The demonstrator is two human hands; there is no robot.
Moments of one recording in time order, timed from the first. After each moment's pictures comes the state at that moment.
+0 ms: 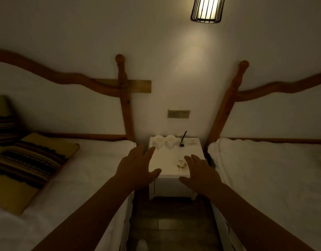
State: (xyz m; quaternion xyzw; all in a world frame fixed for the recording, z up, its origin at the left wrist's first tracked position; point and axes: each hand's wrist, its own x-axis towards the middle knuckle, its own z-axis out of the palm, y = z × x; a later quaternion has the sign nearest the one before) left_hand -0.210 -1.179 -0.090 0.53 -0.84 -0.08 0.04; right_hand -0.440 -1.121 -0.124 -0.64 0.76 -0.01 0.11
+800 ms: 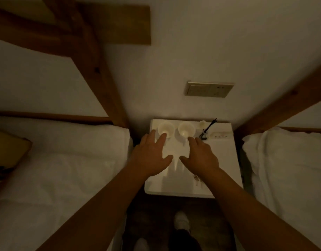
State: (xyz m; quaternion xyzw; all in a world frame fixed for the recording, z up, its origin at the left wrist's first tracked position) left_hand -0.336 -1.543 -0.346 0.55 -0.81 -0.21 -0.03; right_hand -0.517 -1.502 -0.362 -0.58 0.78 0.01 0.23
